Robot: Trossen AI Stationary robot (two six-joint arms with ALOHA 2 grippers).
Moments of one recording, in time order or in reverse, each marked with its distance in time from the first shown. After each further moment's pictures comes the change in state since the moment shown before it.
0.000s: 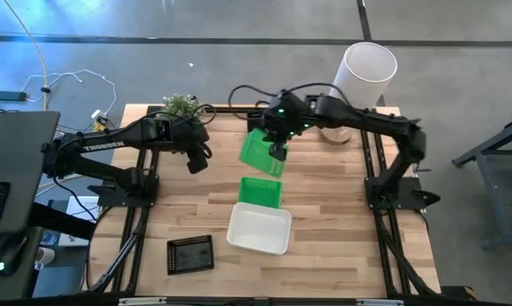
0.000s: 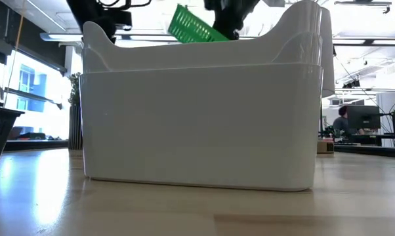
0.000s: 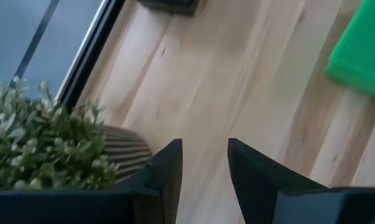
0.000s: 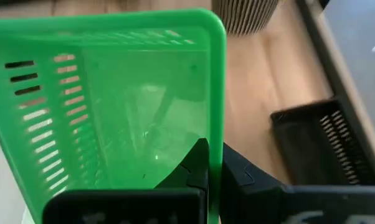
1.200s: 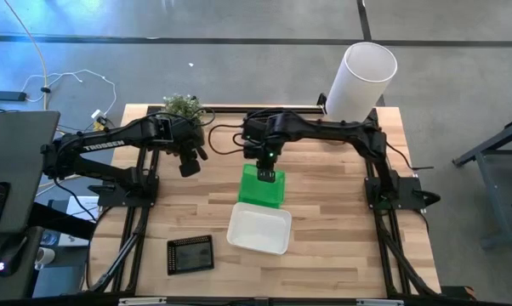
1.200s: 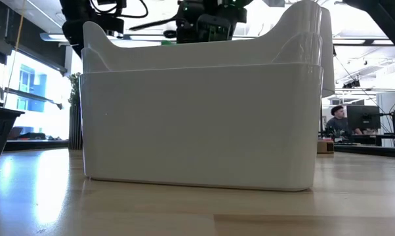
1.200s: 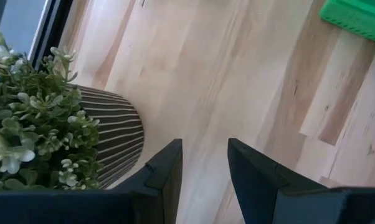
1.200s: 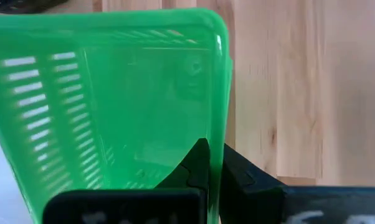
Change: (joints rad) left arm 0.032 0.000 -0.002 -0.139 0.087 0.038; right arm 0.068 0.349 0.166 -0.217 -0.217 -0.034
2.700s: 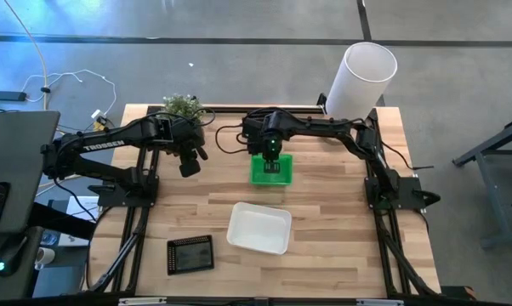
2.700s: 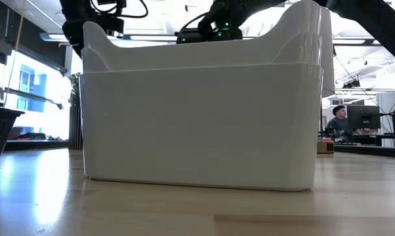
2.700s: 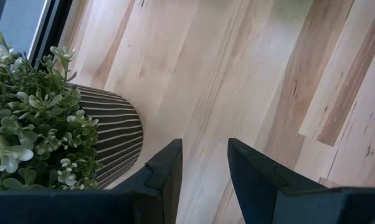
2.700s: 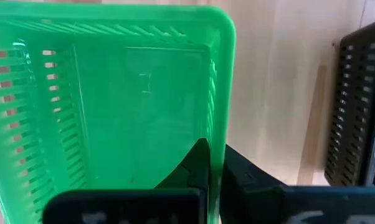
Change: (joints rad) left arm 0.000 0.000 0.000 0.000 0.000 -0.008; right arm -0.064 0.096 -0.001 -0.058 0.335 -0.198
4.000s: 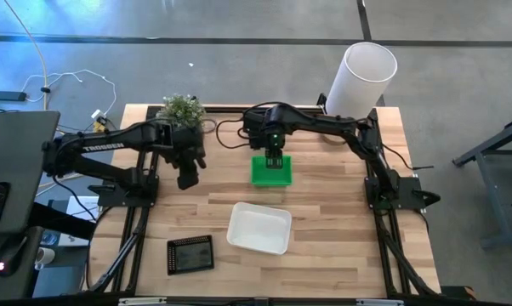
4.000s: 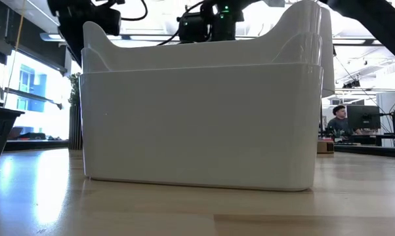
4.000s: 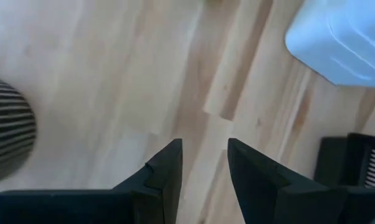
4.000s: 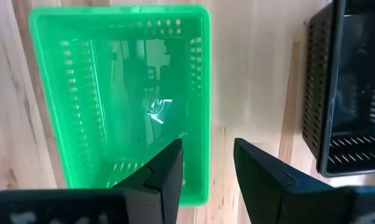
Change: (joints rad) left arm -0.081 0.000 -0.001 -0.038 0.293 -0.129; right arm 0.003 -0.015 0.142 -0.192 0.024 0.046
